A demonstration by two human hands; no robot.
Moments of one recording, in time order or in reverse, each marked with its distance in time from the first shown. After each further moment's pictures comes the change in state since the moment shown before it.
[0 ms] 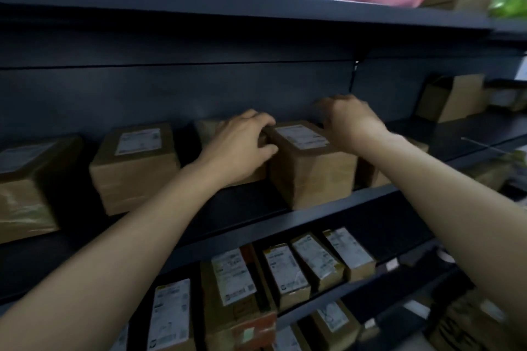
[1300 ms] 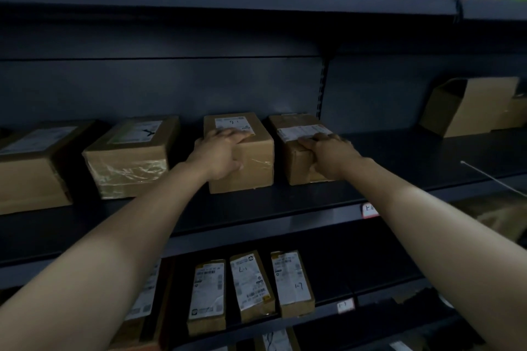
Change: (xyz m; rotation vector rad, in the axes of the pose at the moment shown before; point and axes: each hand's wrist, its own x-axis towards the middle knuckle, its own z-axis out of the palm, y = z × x) left_hand 0.146 0.052 0.161 0.212 -0.241 -0.350; right_hand 0.091 0.226 0.123 -0.035 -0.393 -0.198
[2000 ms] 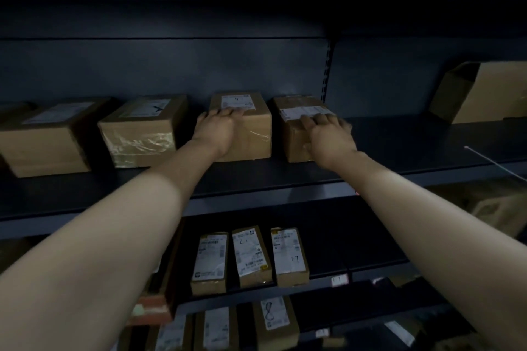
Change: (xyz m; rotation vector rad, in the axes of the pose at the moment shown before) left_hand -0.017 0.017 0.002 0.191 0.049 -0.097; right_hand -0.031 -0.013 0.013 -0.030 0.262 -0.003
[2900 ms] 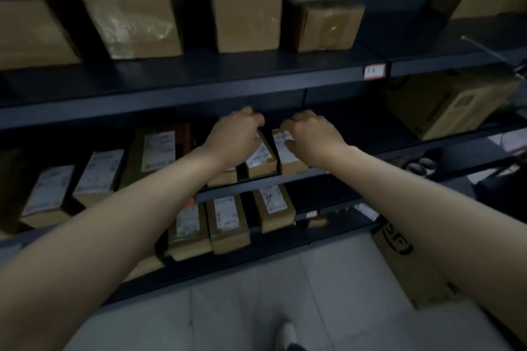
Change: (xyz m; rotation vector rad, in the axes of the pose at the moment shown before) left_hand -0.185 0.016 0.079 -0.294 -0.169 0.238; right_hand -0.169 -0.105 0.055 0.129 -0.229 -0.152
